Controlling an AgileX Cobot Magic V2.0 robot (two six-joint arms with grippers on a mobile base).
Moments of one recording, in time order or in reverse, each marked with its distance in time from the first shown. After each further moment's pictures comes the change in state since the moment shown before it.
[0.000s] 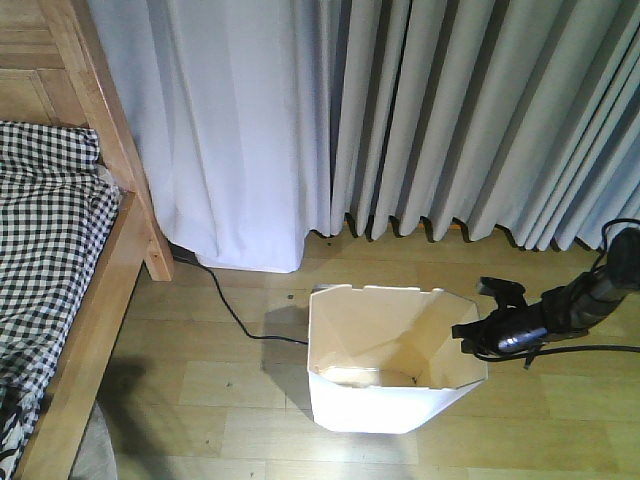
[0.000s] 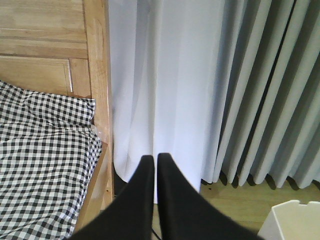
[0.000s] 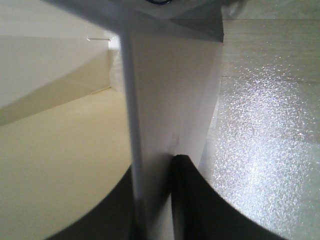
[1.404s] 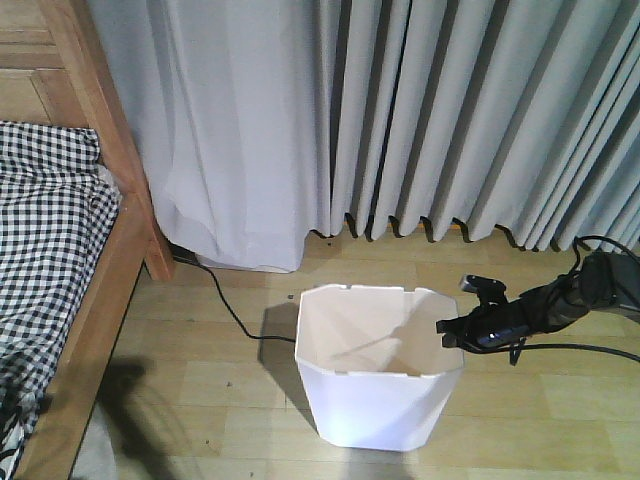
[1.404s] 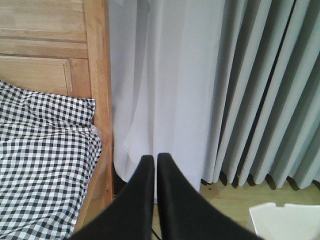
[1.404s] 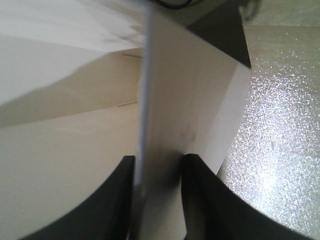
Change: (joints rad) left arm 0.000 0.000 0.000 0.000 0.000 0.000; right arm 0.038 0.131 -0.216 -0.171 0.056 0.225
